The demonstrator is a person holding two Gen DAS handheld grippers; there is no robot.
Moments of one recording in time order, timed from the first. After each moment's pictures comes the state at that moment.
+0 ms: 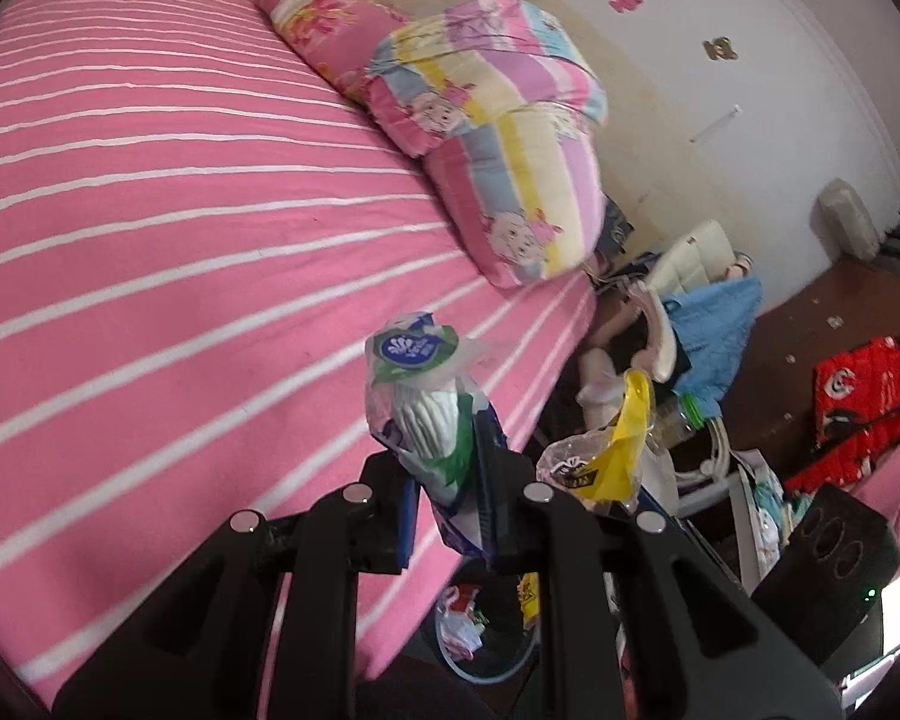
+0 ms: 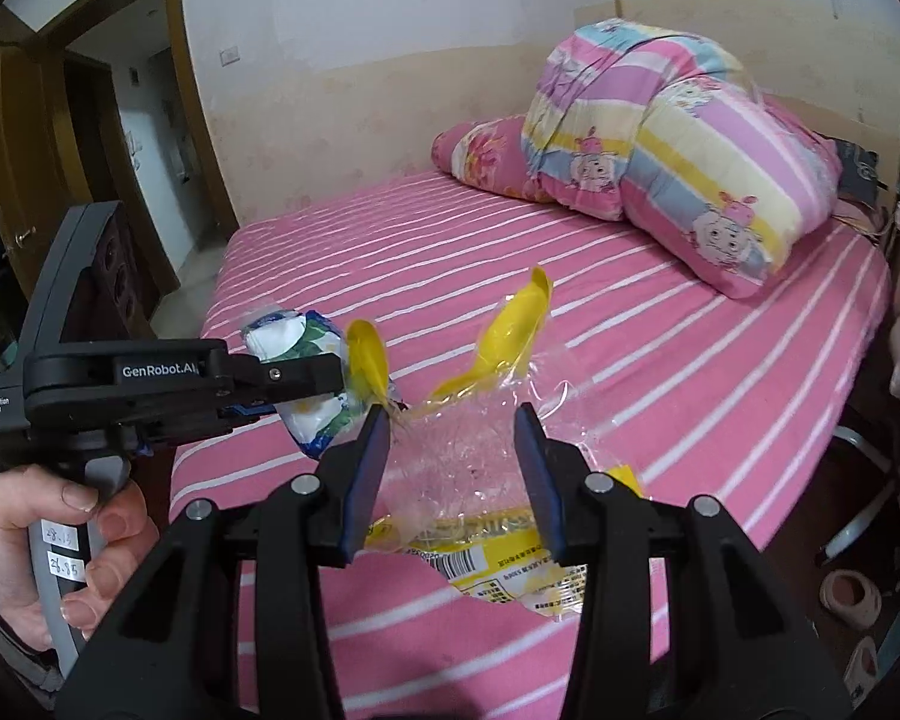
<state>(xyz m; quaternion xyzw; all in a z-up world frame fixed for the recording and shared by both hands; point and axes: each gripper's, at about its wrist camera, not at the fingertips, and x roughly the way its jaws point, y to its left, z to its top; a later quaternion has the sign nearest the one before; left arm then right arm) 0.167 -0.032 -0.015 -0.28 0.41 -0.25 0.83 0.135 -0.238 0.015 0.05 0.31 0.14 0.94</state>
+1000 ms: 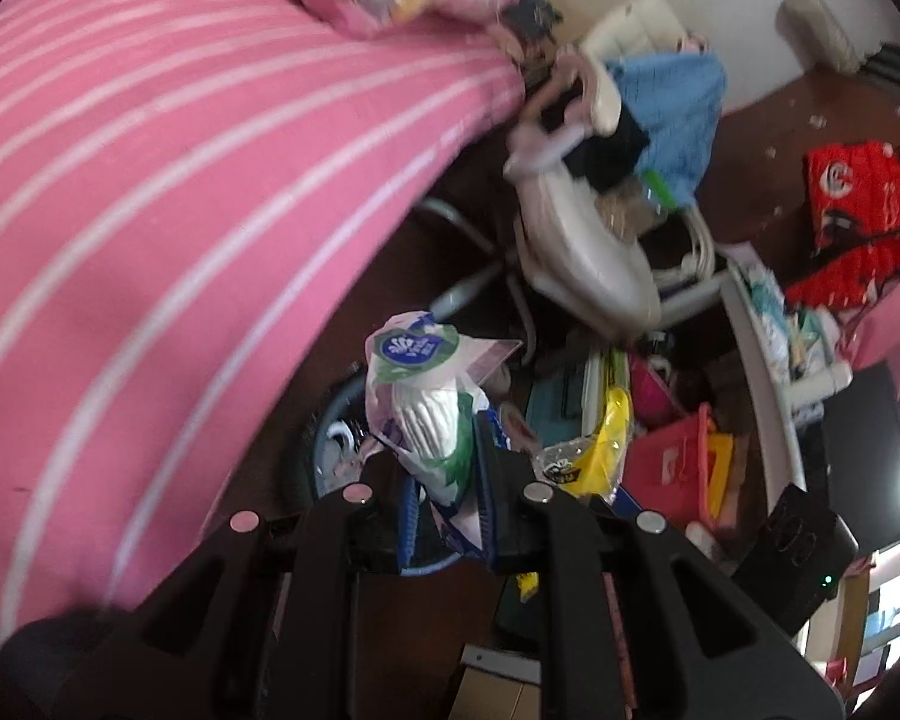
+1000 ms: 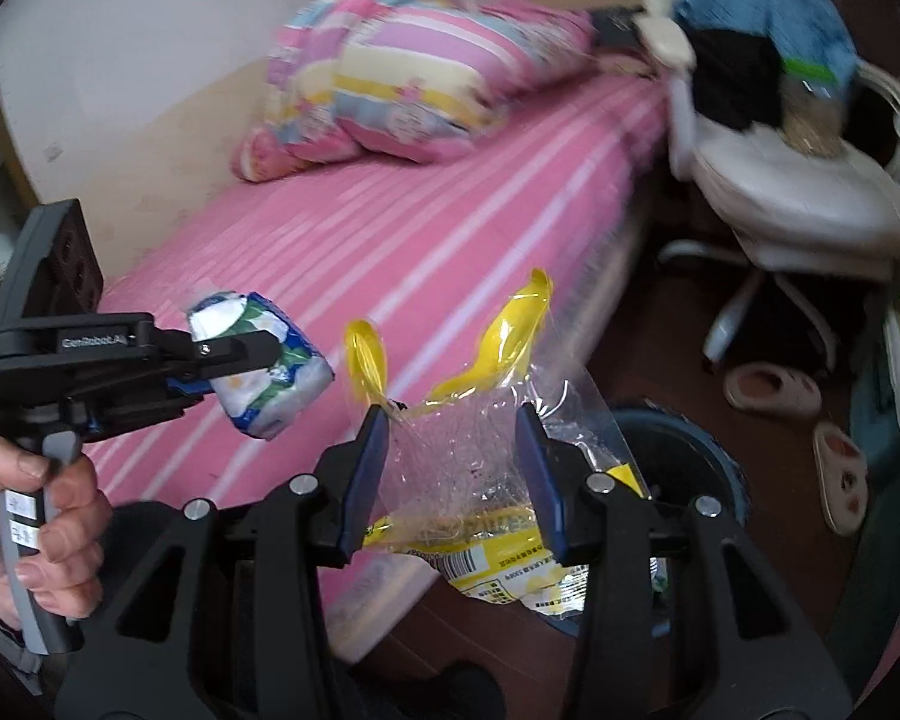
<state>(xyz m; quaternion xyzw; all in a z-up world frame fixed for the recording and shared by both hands) 0.110 -0.288 -0.108 -0.16 0.54 -0.37 0.74 -0.007 -0.465 -0.089 0.18 0.37 -0.05 0.91</state>
